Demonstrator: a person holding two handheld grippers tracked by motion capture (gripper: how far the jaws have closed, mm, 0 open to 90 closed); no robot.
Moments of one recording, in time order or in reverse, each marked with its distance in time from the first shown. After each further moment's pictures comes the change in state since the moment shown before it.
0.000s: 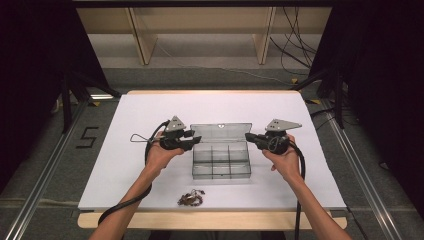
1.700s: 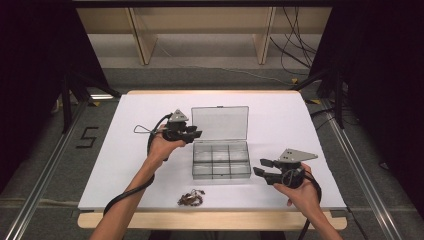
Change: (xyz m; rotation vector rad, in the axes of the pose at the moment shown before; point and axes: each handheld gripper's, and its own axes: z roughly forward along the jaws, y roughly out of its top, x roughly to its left) left arm 0.018 0.012 0.018 0.047 -0.020 -0.029; right arm 0.050 -0.051 -0.062 0.098 0.010 0.044
